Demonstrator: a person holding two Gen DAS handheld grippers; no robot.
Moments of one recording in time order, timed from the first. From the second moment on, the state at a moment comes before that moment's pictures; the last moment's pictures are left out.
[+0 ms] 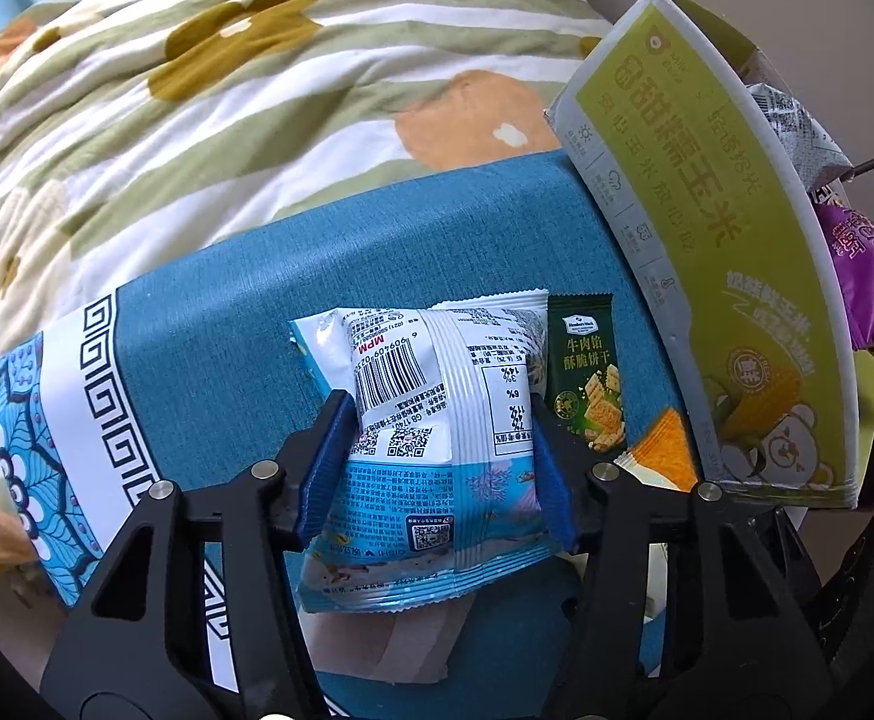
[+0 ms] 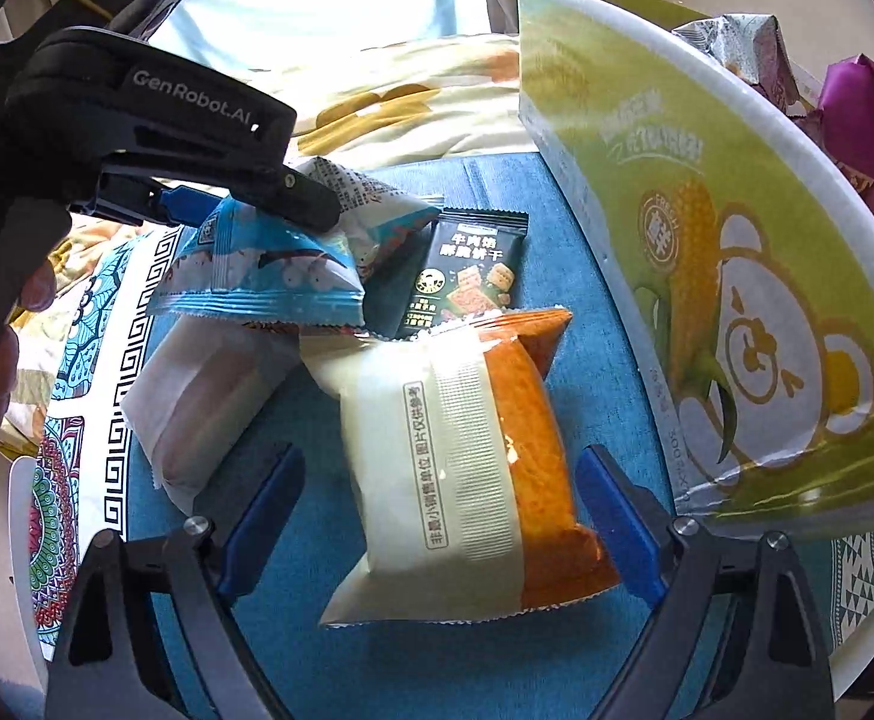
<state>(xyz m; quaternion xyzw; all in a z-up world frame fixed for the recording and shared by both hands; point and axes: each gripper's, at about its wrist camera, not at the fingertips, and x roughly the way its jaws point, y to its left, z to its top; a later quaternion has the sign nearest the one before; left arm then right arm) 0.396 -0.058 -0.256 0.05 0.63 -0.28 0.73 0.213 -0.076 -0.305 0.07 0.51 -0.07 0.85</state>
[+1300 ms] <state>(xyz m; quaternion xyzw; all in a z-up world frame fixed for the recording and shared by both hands) 0.361 -0.033 -0.063 -0.01 0.49 -0.30 0.82 0.181 -0.088 -0.178 0.07 0.45 -0.01 0.89</state>
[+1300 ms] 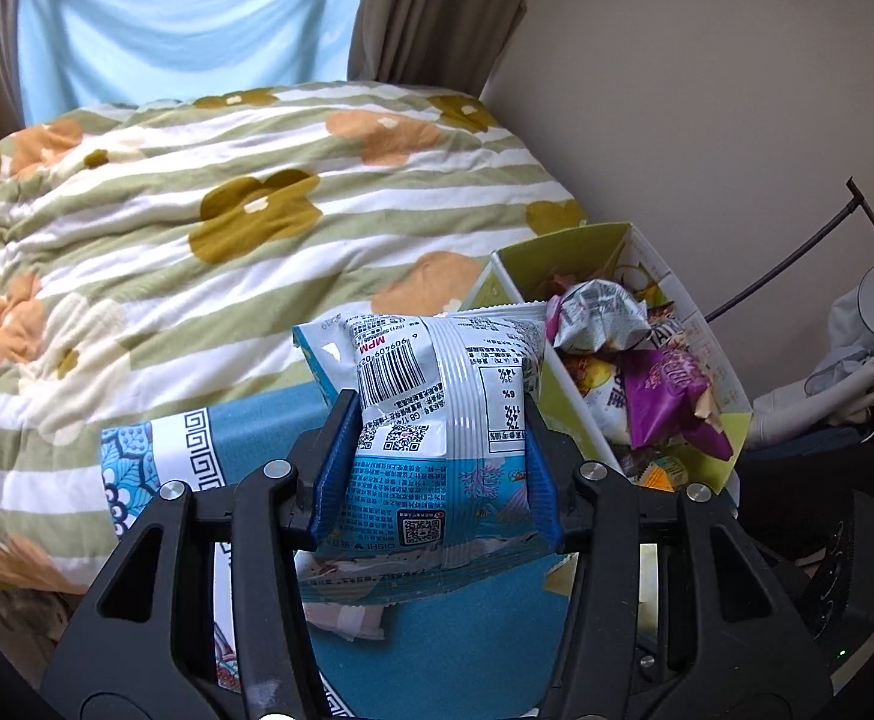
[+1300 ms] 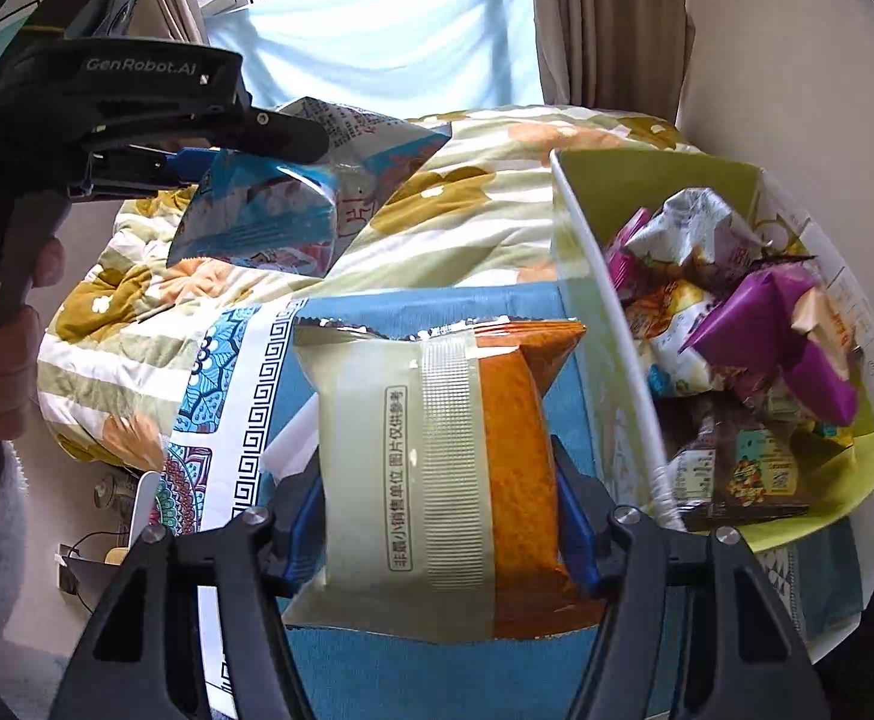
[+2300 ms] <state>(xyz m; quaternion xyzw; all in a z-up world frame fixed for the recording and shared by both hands) 0.354 -0.283 -0.081 -0.07 0.50 -0.20 0.84 0.220 -0.380 -0.084 0.05 0.42 0.03 0.91</state>
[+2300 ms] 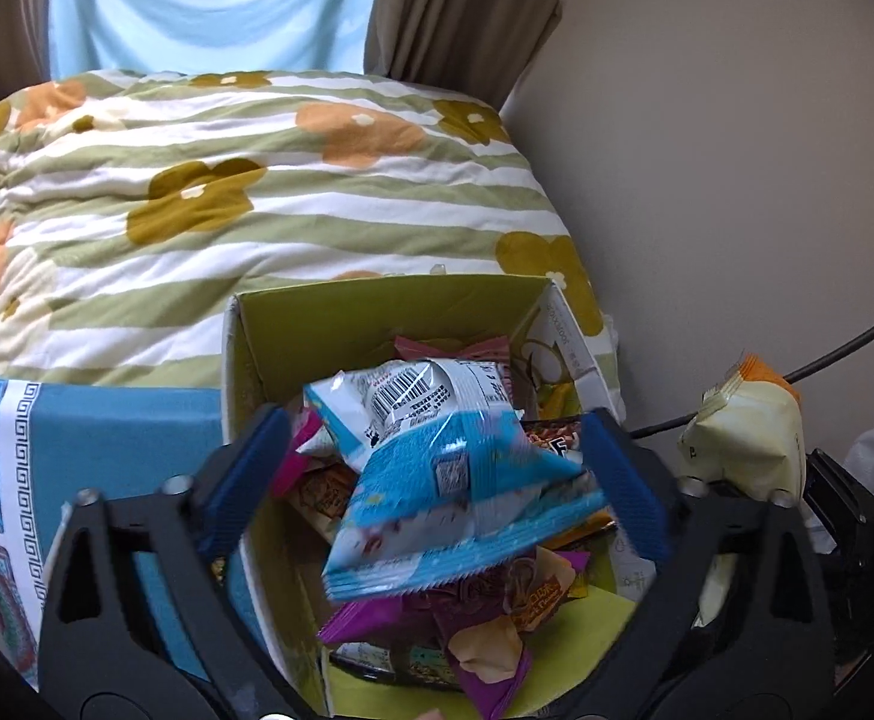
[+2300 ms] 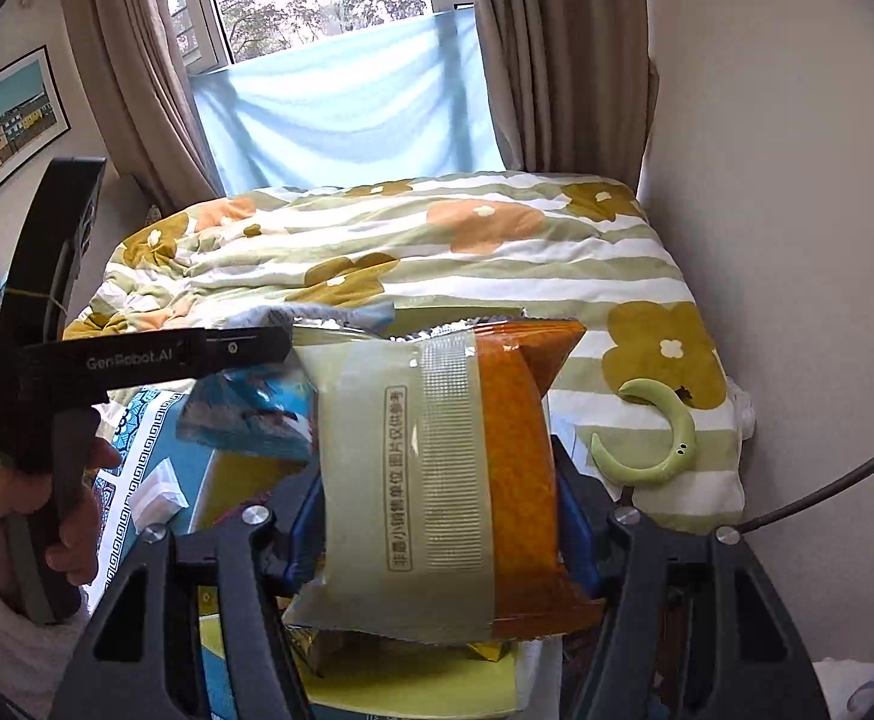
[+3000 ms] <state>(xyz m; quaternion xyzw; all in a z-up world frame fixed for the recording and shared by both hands) 0.327 -0.237 -0.085 -0.06 0.50 -0.12 0.86 0.316 -0.411 -0.120 0.08 0.47 0.09 0.87</state>
